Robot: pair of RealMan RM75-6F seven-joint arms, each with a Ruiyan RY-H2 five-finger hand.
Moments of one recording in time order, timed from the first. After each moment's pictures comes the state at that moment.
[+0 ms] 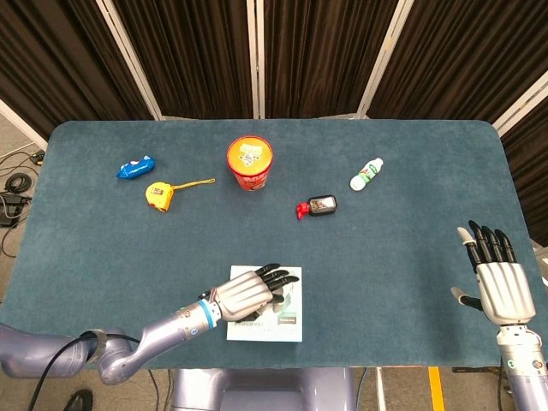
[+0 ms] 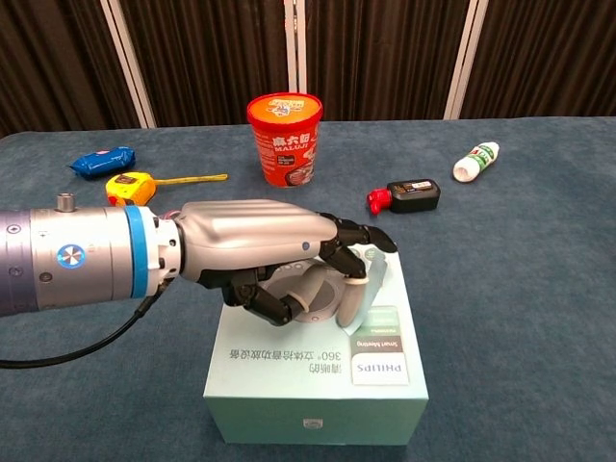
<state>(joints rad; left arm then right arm) -0.95 -1.52 -0.04 -1.71 1.41 0.75 0.17 0.17 -1.15 0.08 -1.57 -1.48 1.46 -0.12</state>
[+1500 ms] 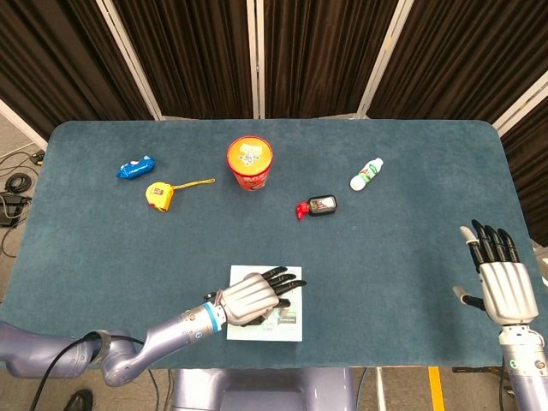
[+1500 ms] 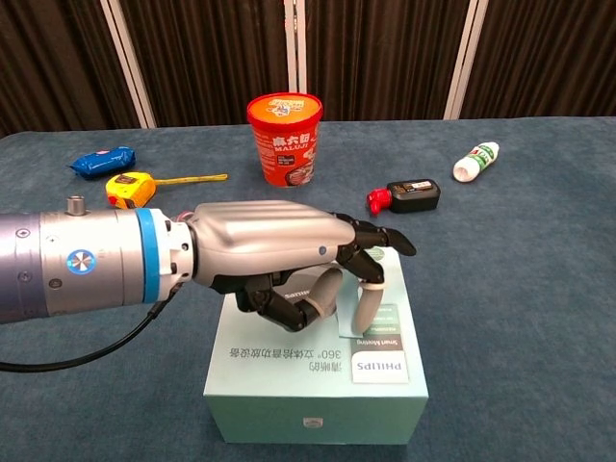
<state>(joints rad) -0.96 -1.54 -0.04 -1.71 1.42 0.76 0.19 0.16 -1.14 0.10 -1.57 -1.48 1.46 -0.11</state>
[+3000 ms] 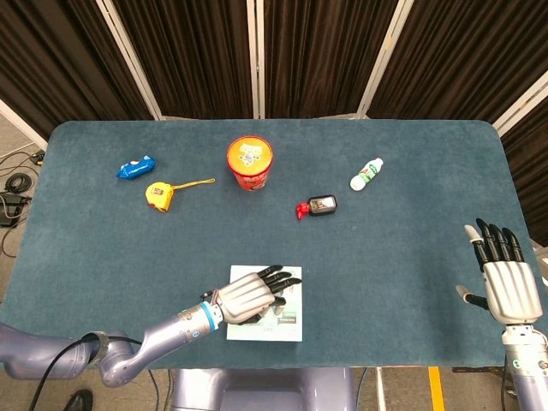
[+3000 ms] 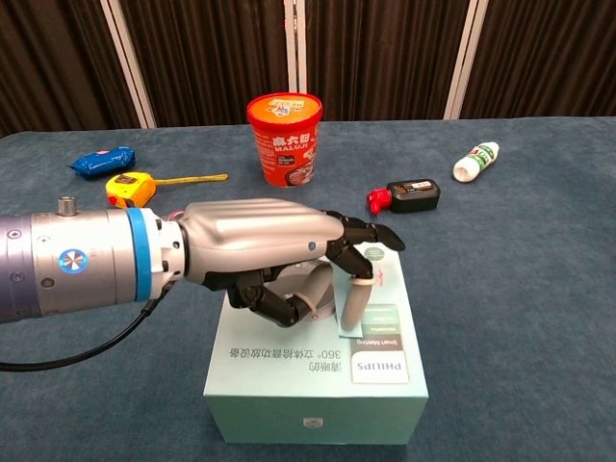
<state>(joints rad) -0.94 -1.53 -0.04 -1.71 1.43 0.79 0.17 0.16 -1.14 0.11 -1.57 -1.48 1.46 -0.10</state>
